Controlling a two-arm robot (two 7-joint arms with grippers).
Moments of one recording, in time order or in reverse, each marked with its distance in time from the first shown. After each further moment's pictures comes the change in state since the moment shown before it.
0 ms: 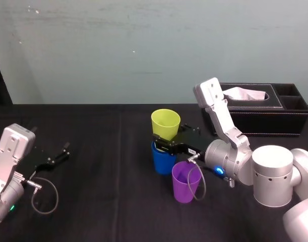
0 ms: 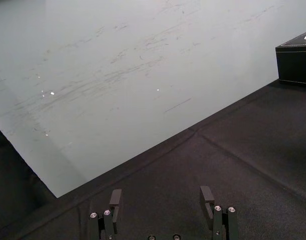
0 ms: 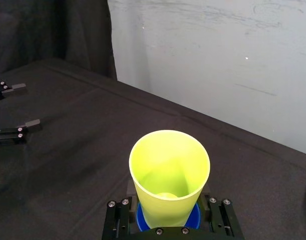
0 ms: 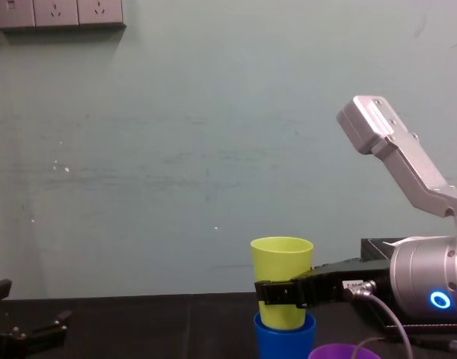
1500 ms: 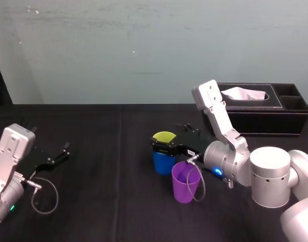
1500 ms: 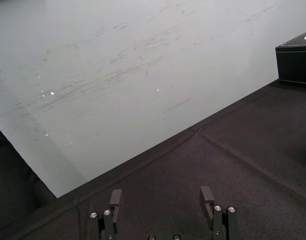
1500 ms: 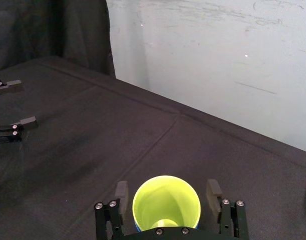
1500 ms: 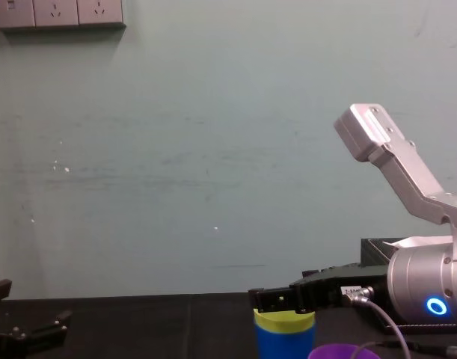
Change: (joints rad) left arm 0.000 0.000 0.000 0.000 0.000 0.000 0.000; right arm 0.003 -0.012 0.002 0.026 -0.016 -0.013 0.003
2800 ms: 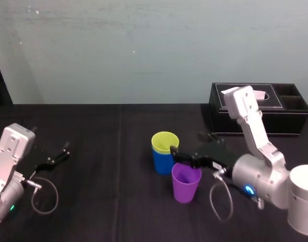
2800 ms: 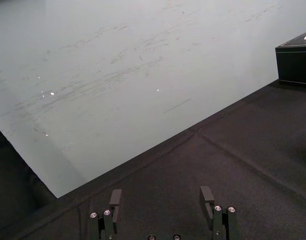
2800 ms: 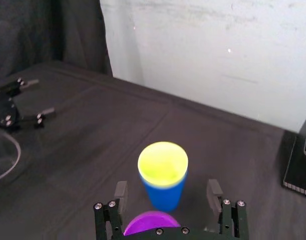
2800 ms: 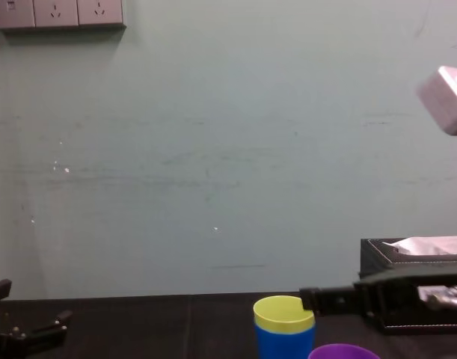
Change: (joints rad) left arm 0.000 0.000 0.000 0.000 0.000 0.000 0.000; right arm -0.214 0.105 0.106 -0.323 0.064 0.116 -0.038
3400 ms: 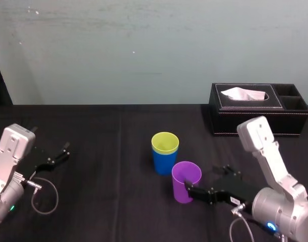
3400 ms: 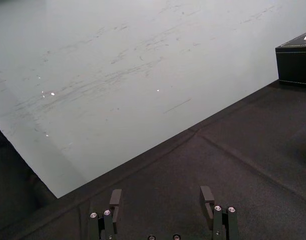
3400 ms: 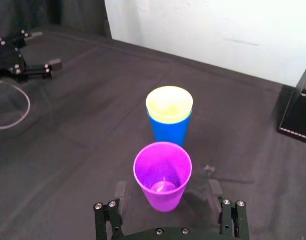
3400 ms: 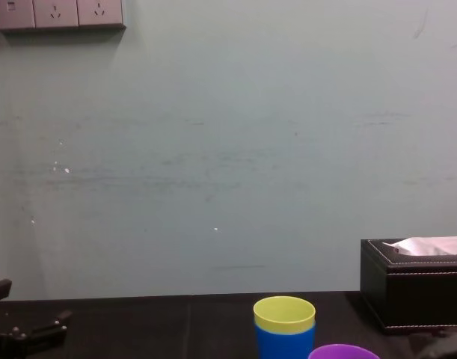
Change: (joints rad) left arm 0.000 0.000 0.000 0.000 0.000 0.000 0.000; right arm -0.182 0.092 0.042 -0.170 0.012 0.078 -0.023
